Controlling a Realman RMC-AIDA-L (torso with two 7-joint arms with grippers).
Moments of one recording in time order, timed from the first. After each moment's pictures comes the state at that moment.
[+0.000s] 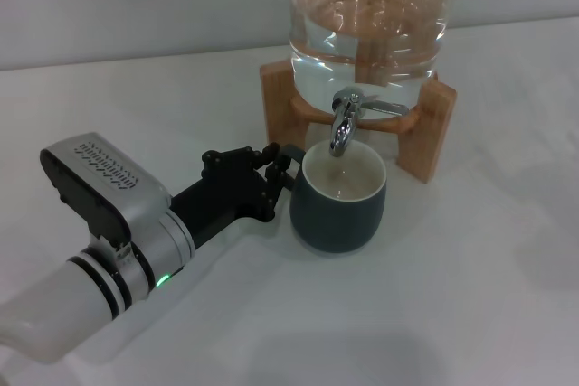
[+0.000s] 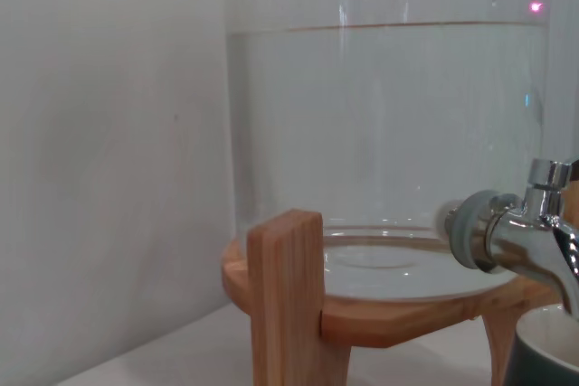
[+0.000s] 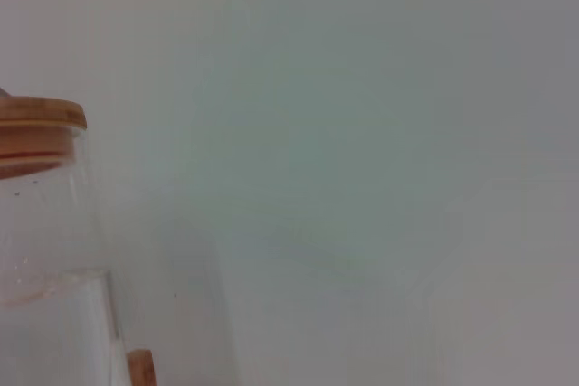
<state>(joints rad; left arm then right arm) -0.64 -2.09 -0.58 -0.40 -0.42 -0.80 2.77 0.15 2.00 -0.50 -0.59 1.81 1.37 -2.05</state>
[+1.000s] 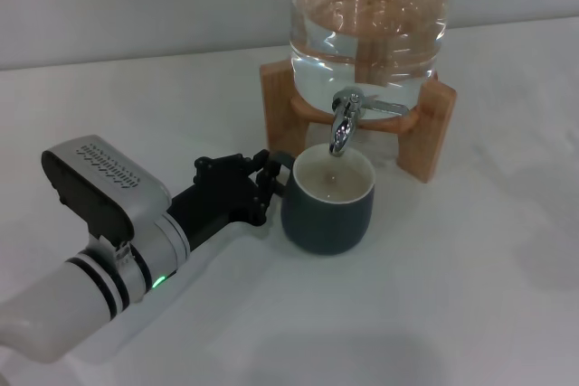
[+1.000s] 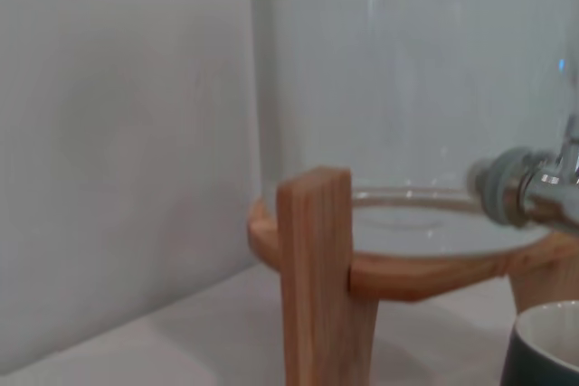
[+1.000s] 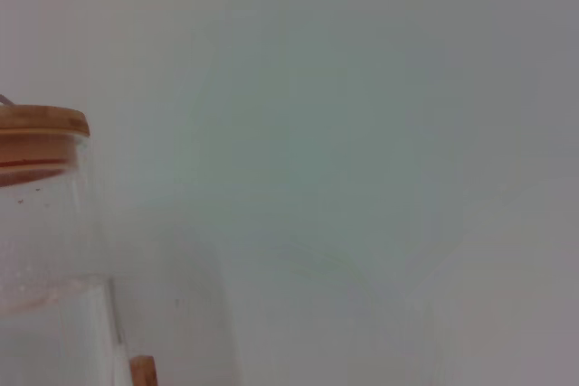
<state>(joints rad) -0.64 -2.09 -0.58 -0.40 -0.43 -0.74 2.77 0.15 2.00 -0.50 -0.59 1.81 1.38 -2.05</state>
